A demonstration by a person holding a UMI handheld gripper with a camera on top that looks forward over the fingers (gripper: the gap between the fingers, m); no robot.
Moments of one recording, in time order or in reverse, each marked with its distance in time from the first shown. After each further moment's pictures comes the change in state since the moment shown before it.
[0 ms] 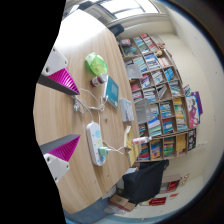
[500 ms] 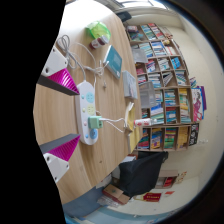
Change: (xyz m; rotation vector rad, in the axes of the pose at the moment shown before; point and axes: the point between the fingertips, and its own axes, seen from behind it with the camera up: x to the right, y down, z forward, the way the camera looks) arm 0.145 -0.014 0.110 -0.016 0.149 -0.073
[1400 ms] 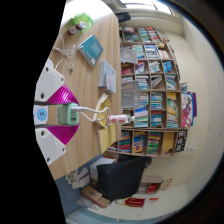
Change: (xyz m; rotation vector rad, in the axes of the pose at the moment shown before) arm 0.066 -0.152 0.091 0.145 -0.030 -0.091
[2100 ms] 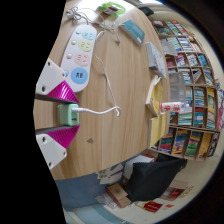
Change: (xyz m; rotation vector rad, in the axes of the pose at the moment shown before) arm 0.090 0.164 0.022 -0.467 0.035 -0.051
